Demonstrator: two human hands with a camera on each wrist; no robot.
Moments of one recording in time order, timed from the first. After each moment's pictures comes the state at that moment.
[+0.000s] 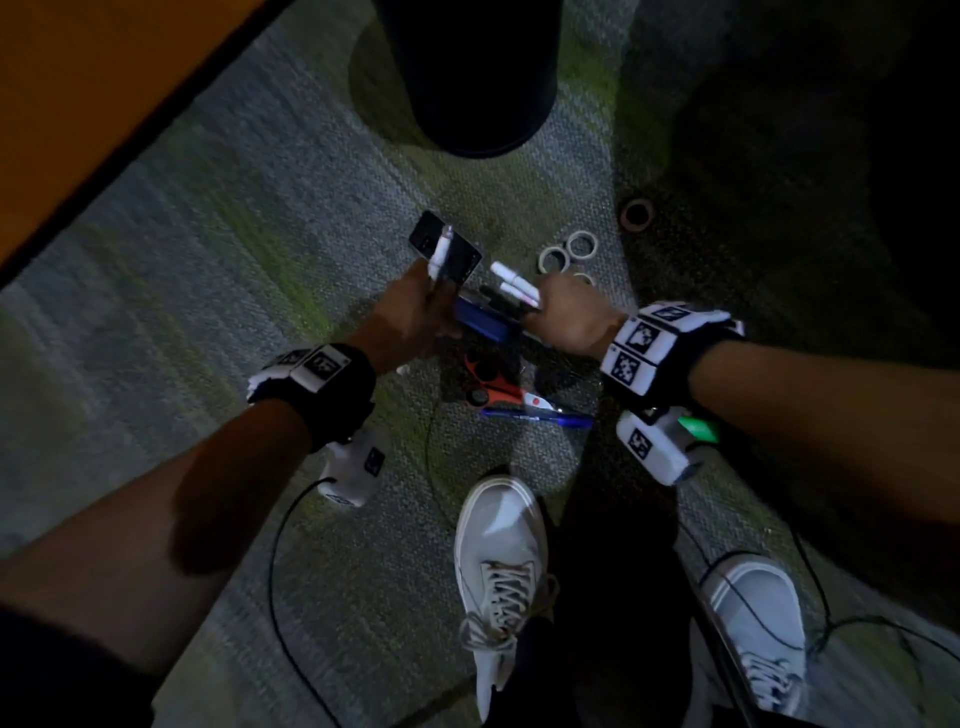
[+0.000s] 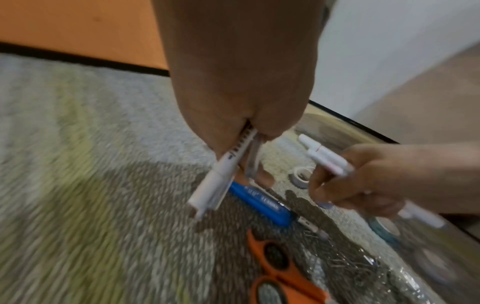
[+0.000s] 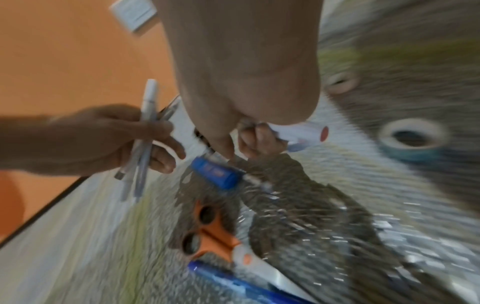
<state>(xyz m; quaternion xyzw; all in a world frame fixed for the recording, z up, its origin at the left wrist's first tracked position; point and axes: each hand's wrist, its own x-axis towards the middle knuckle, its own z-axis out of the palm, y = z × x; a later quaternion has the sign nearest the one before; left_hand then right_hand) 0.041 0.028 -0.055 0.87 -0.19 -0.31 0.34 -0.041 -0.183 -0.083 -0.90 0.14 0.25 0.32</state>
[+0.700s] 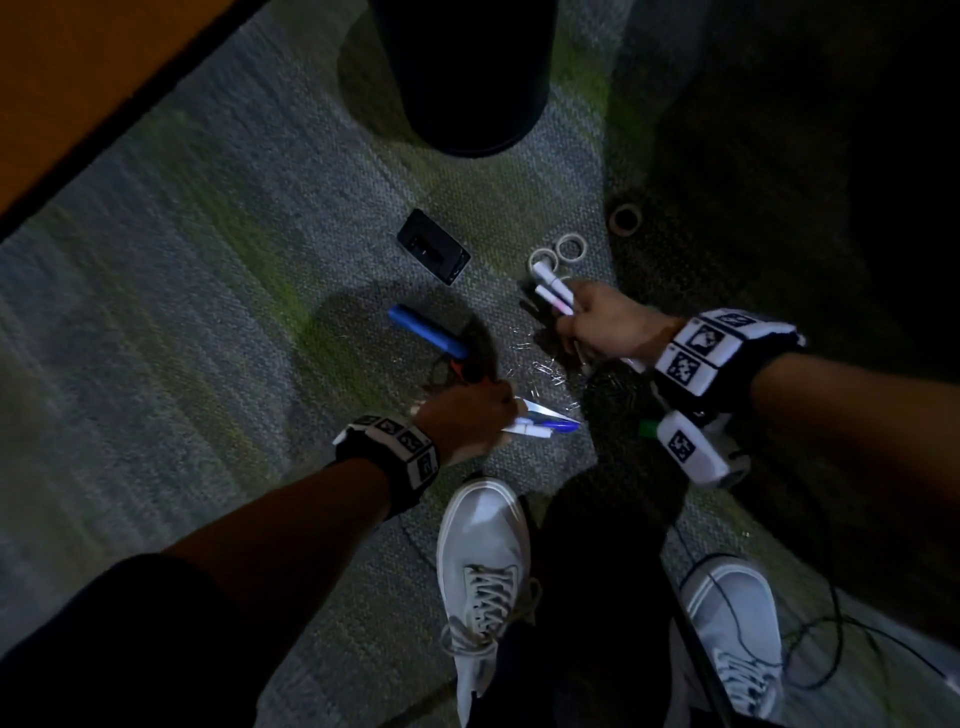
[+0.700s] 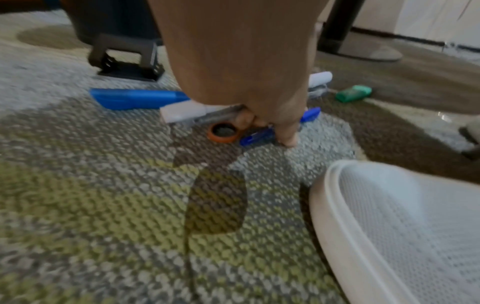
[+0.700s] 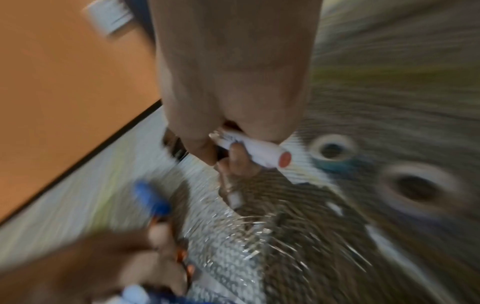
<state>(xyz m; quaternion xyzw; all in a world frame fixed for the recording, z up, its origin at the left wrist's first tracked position) -0.065 0.012 -0.105 0.75 -0.59 -0.30 -0.02 -0.069 -0.220 -0.075 -0.80 0.19 0.28 0.49</state>
